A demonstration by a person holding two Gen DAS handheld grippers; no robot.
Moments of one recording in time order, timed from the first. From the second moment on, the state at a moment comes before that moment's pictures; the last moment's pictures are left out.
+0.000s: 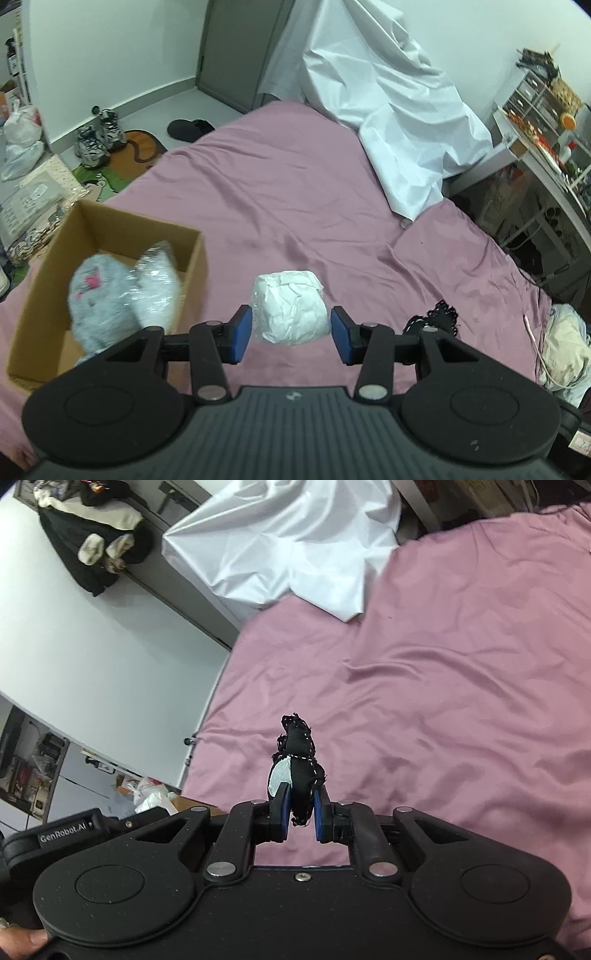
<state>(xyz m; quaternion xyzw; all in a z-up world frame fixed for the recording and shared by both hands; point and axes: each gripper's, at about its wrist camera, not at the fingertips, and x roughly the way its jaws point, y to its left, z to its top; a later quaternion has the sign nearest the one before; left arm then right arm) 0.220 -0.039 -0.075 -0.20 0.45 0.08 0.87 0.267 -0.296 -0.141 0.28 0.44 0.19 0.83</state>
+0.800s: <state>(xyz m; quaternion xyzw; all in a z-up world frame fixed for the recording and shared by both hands) 0.157 0.052 -0.047 -0.25 0.40 0.12 0.87 0.235 -0.213 -0.080 0.22 0.42 0.26 0.84</state>
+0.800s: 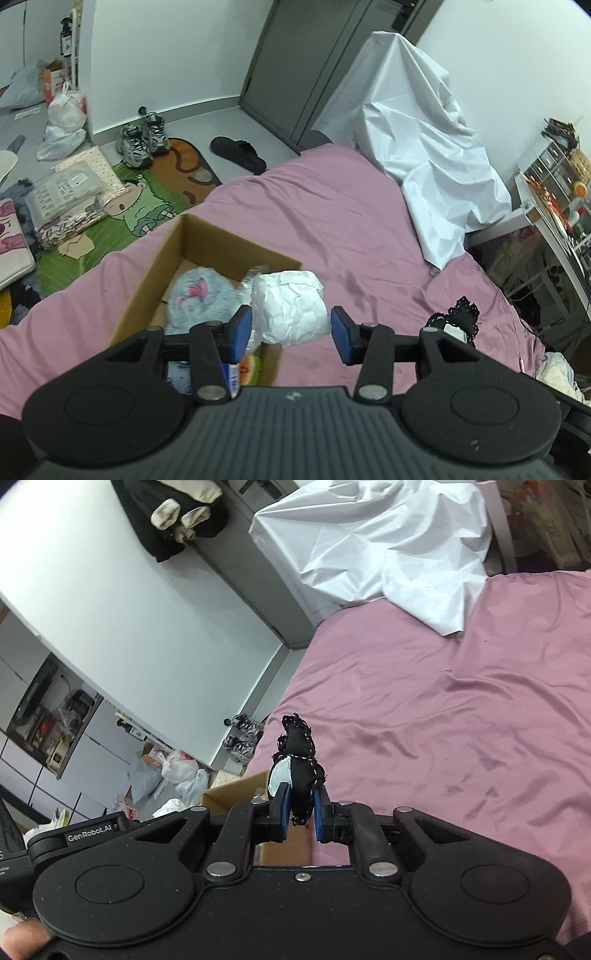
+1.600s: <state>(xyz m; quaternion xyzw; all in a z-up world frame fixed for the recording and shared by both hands) 0.133 0.117 -0.093 -0.29 0.45 0.17 0.83 0.219 -0.120 -0.079 0.19 0.45 0.29 0.83</state>
